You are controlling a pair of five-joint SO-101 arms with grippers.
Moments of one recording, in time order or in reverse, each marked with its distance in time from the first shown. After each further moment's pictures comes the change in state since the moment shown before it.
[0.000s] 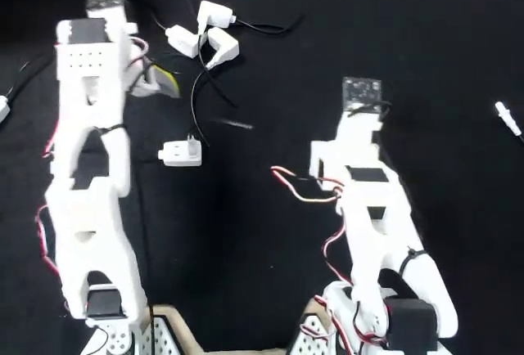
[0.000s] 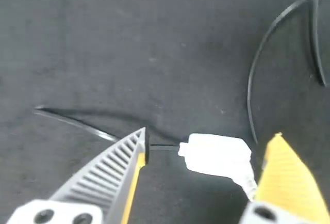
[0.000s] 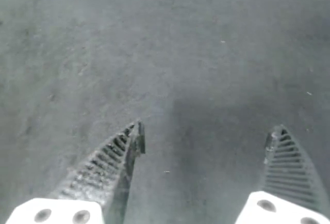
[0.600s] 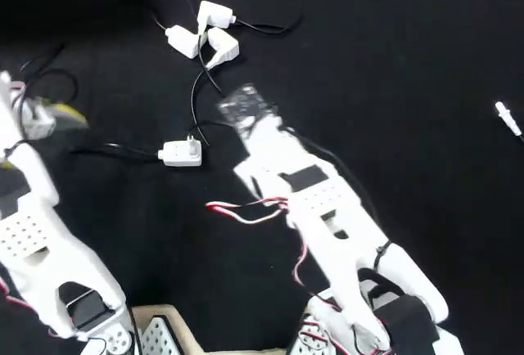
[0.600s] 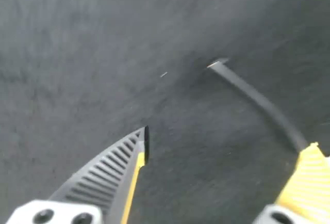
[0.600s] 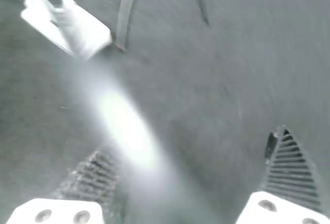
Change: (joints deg) left arm -29.0 -2.8 20.0 -0.1 -3.3; right arm -26.8 0.7 -8.3 6.3 19.2
